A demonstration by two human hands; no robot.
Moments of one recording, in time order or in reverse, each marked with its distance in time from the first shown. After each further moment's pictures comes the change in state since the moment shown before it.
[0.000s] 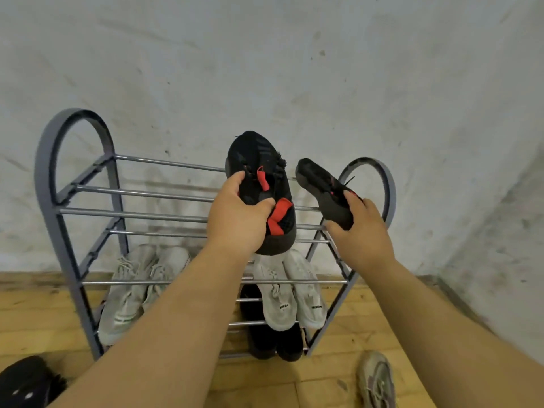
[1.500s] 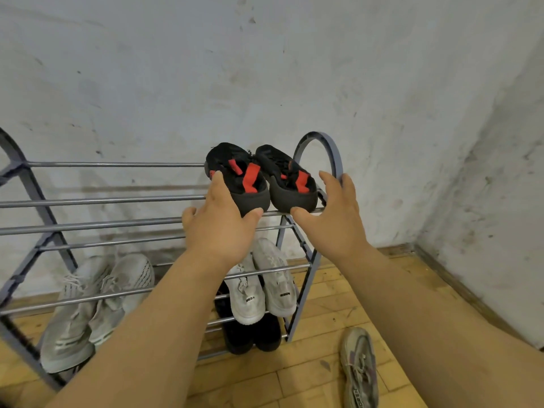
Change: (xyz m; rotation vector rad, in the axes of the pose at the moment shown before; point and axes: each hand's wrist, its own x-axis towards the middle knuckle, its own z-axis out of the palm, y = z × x) left_hand -0.003 -0.025 0.080 0.697 -0.141 0.222; right_hand -0.012 0.027 -0.031 0.220 -0.008 0.132
